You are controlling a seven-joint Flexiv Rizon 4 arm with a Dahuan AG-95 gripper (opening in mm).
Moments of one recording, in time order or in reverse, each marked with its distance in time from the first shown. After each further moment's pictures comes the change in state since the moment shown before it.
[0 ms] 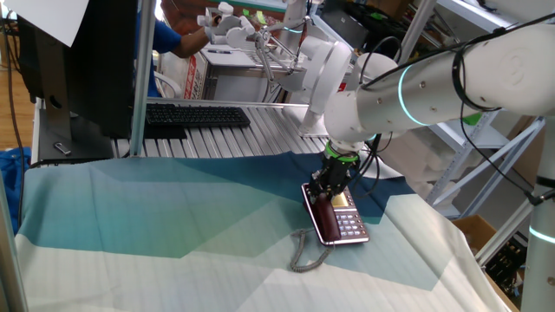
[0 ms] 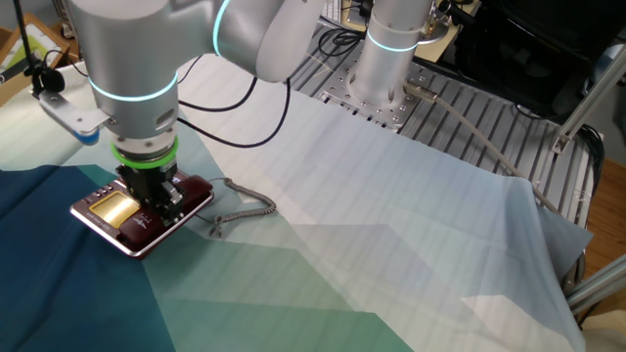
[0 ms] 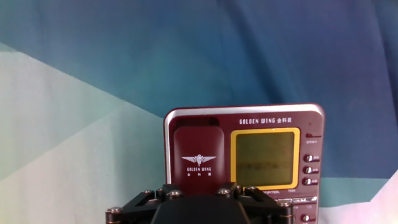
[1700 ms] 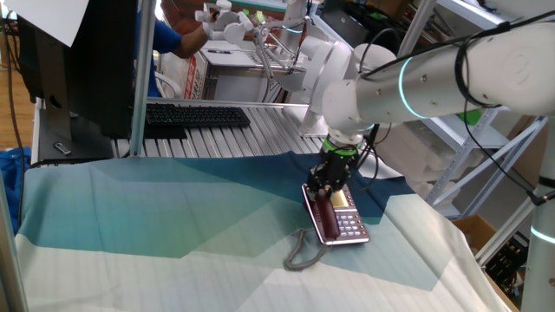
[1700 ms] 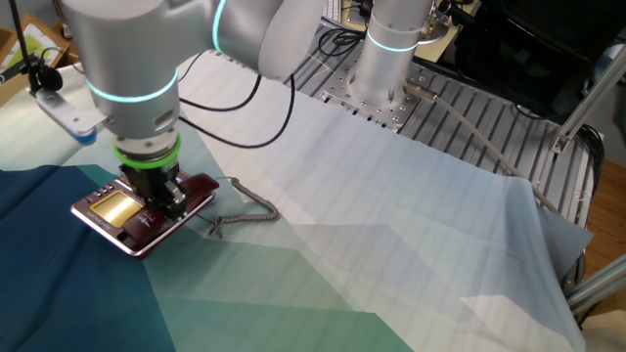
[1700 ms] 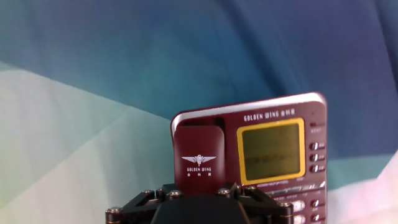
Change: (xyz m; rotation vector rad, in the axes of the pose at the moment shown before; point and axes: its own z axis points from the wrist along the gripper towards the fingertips) arm 0.000 0.010 -0.016 -0.006 0.032 0.015
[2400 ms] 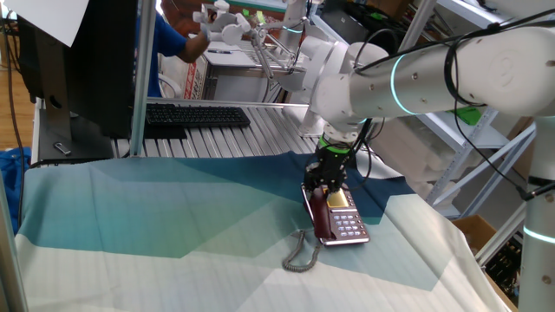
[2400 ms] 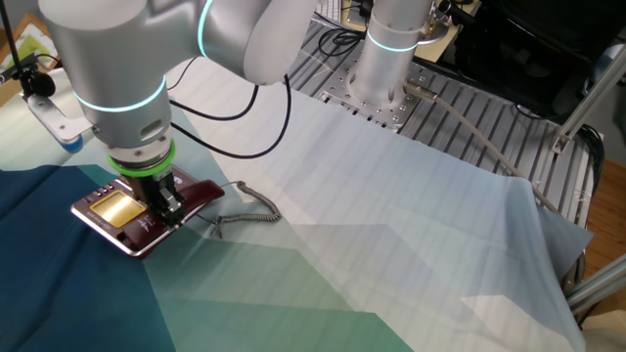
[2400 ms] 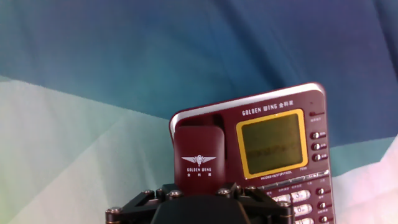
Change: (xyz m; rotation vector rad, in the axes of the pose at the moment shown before) arm -0.002 0.006 0.008 -0.002 0.061 0.163
